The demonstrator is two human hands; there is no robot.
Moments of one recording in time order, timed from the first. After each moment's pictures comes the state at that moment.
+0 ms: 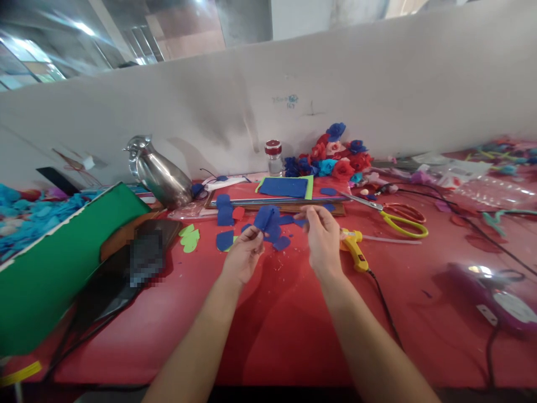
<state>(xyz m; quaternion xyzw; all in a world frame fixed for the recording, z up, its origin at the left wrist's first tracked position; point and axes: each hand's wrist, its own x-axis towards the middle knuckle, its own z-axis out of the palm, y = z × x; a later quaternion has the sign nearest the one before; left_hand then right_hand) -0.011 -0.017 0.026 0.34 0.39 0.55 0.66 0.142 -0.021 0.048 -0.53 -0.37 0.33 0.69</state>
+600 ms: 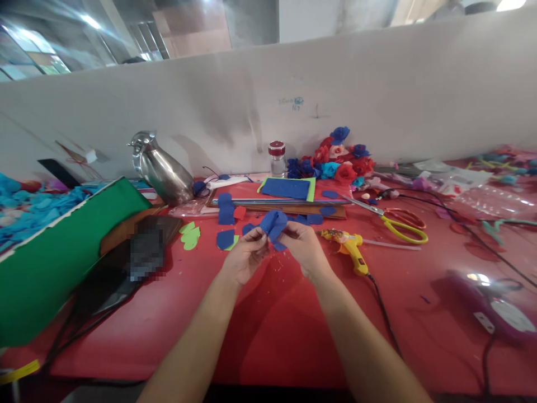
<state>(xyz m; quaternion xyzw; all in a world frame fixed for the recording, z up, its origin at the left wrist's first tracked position) -0.012 -0.021 0.032 0.31 0.35 0.51 0.72 0.123 -0.028 0.050 -0.43 -0.46 0.54 0.56</state>
